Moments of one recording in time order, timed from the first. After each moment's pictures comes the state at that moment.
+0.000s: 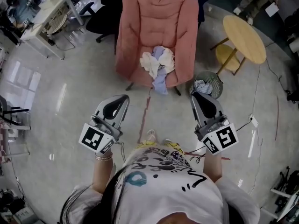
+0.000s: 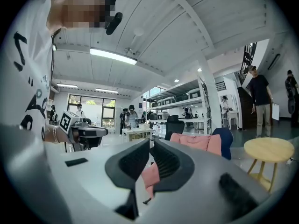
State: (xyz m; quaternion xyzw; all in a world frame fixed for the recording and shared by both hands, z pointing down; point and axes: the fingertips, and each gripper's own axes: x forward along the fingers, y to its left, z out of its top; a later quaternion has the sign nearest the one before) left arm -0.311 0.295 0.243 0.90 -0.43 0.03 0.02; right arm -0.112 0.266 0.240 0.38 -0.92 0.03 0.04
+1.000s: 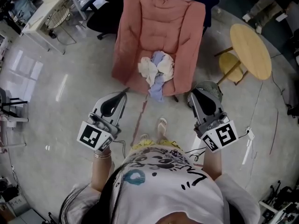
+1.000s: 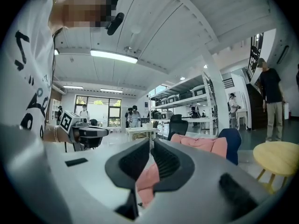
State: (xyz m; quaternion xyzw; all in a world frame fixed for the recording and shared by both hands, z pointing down) left arm -0.288 0.194 0.248 0.88 -0.48 0.02 0.03; right arm -0.089 0.148 0.241 0.34 -0.94 0.03 0.04
